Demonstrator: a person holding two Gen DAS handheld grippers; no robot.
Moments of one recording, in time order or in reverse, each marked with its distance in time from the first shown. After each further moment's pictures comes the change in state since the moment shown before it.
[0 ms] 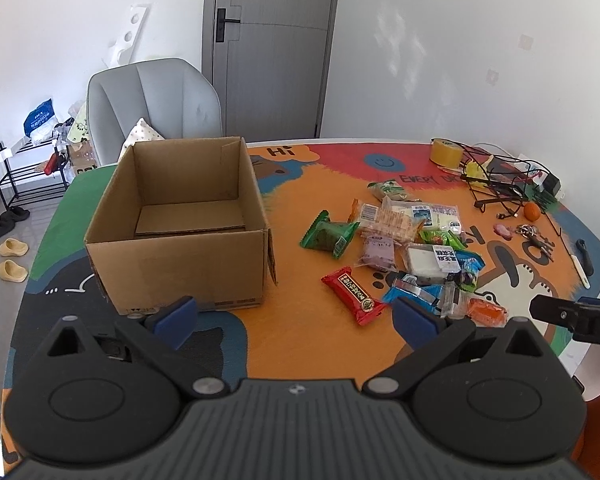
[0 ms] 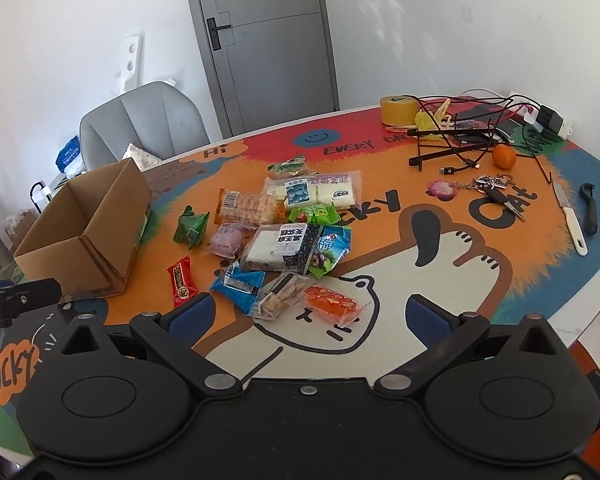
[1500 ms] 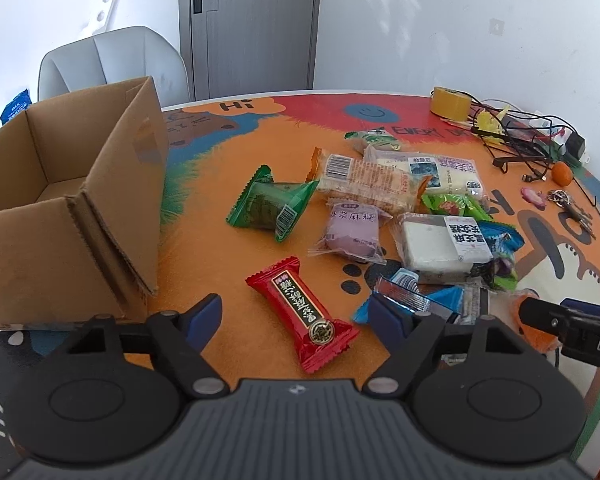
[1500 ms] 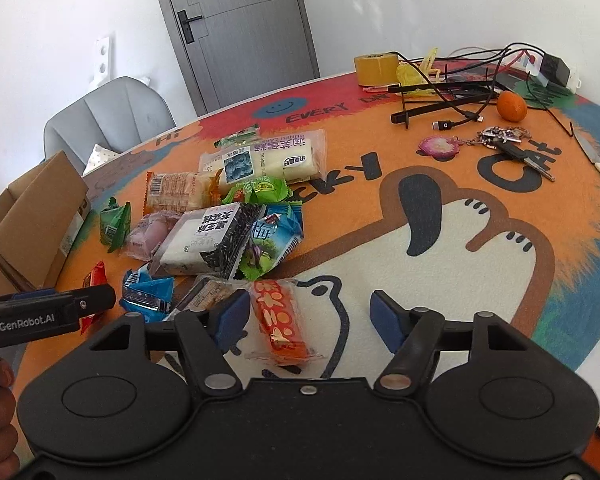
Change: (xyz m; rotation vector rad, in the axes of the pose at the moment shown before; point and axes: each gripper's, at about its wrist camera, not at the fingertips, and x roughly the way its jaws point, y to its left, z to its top) left arm 0.132 -0.058 -0.011 0.043 0.076 0.015; right arm 0.096 -0.042 -0.014 0.044 0.016 -0.016
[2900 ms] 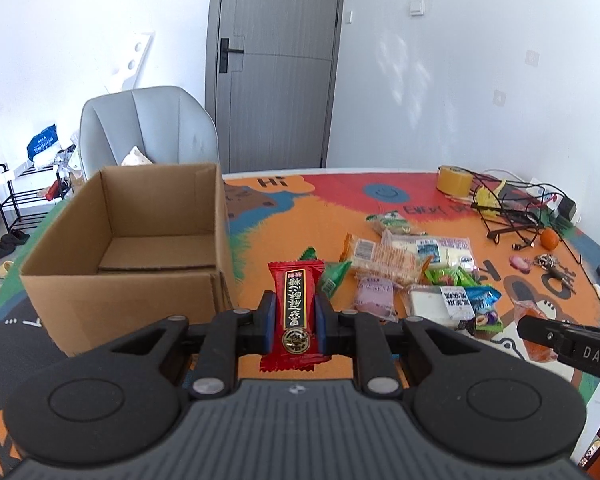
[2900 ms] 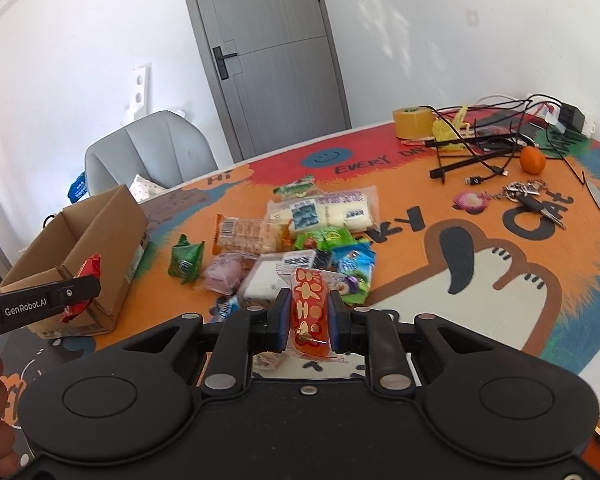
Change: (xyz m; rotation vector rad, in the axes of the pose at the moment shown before) left arm -0.084 0.033 0.009 -0.050 -0.202 0.024; right arm -0.051 0.040 0.012 -0.026 -0.119 0.087
